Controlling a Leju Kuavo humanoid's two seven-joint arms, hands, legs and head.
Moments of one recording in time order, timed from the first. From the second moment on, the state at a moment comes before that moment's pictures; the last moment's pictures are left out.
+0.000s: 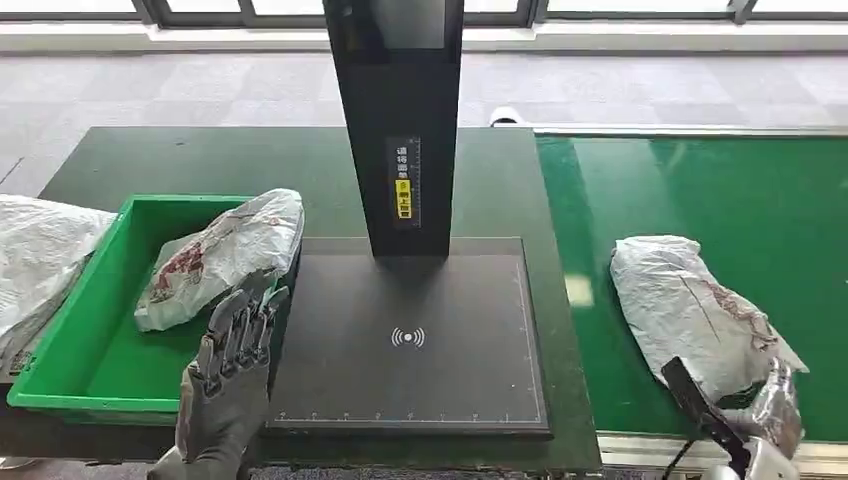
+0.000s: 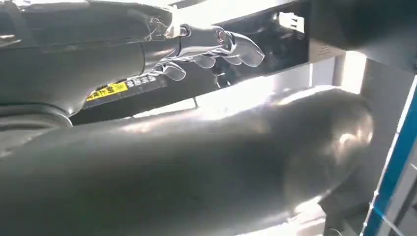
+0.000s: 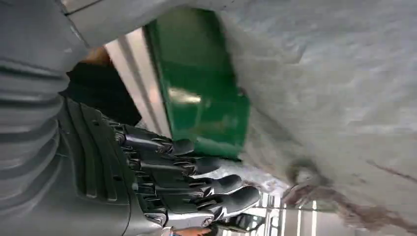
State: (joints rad) left arm 0.24 -0.13 -0.29 -2.01 -0.08 -0.16 -0.70; right arm -0.04 -0.17 -0.41 -0.92 1.42 -0.43 0.16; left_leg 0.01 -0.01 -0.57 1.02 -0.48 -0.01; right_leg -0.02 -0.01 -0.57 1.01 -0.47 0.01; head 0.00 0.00
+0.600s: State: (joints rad) left arm 0.25 -0.13 -0.26 -1.99 -0.07 -0.10 -0.70; right arm -0.29 -0.34 -0.51 -0.60 1.49 -0.47 0.13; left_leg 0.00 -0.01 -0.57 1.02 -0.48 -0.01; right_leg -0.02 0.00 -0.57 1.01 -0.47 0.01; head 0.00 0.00
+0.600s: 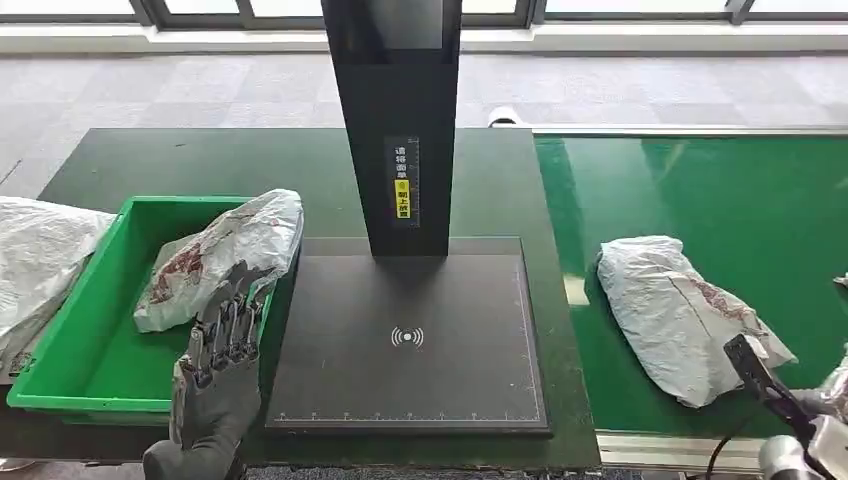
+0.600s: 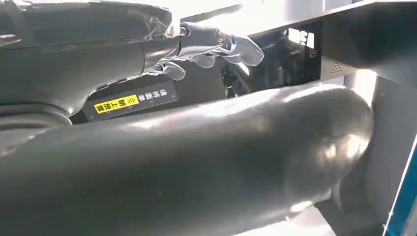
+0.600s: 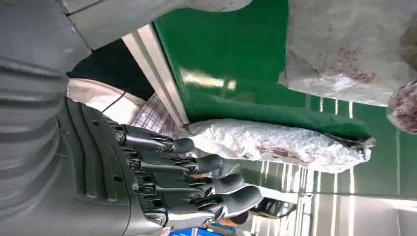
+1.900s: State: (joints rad) left arm 0.21 -0.14 -0.26 -1.93 -0.10 -0.08 -0.70; right arm -0.41 -0.06 -0.43 -0.45 1.36 -0.47 -0.06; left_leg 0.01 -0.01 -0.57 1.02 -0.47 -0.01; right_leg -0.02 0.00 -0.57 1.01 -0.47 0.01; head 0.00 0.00
